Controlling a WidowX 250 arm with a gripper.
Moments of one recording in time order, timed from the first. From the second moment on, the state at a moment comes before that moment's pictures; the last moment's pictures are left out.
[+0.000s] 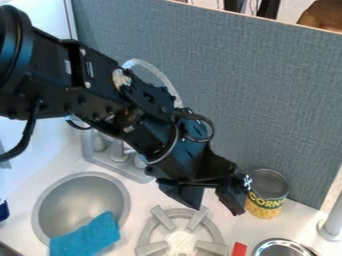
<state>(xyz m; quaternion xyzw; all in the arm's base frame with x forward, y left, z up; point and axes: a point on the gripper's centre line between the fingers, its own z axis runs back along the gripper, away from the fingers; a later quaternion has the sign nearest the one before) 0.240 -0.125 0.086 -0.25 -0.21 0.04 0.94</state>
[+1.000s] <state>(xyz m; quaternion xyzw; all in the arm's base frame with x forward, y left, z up) 0.376 -0.128 0.005 -0.12 -0.30 -0.07 0.94</state>
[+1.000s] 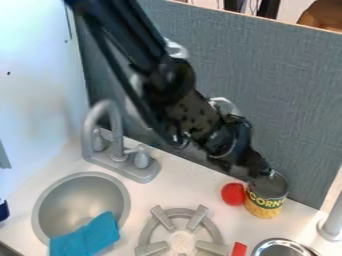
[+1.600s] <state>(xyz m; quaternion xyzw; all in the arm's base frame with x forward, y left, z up) 0.386 -0.131 -0.017 -0.09 -0.27 -0.28 0.92</state>
